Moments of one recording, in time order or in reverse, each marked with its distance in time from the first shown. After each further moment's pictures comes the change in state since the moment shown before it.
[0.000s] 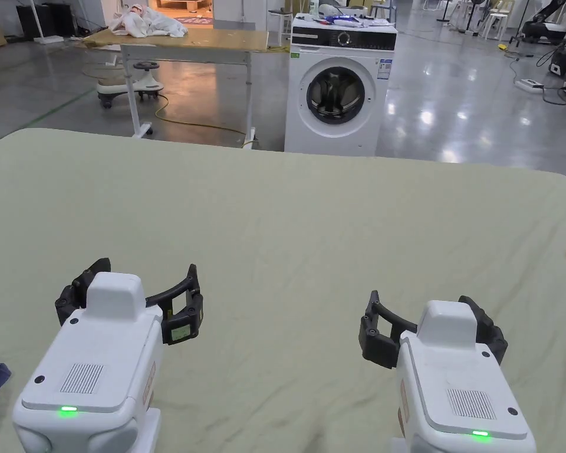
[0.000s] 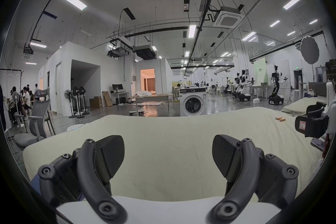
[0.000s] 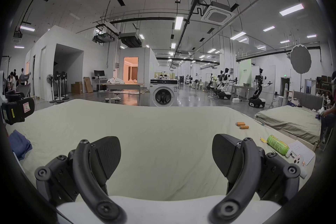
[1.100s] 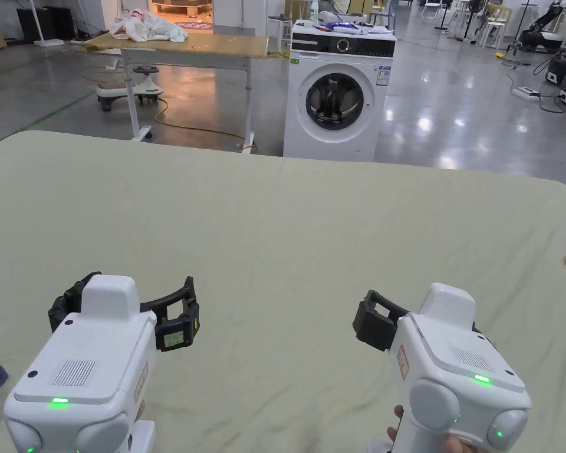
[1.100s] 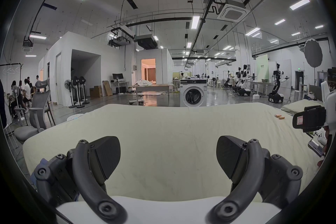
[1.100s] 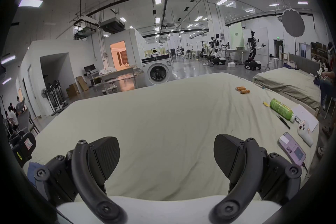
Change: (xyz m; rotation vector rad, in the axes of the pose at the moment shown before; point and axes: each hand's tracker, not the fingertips) left arm -0.009 0.000 -0.005 -0.089 -0.001 0.036; right arm -0.003 0.027 -0.020 -0.260 -0.039 -0.217
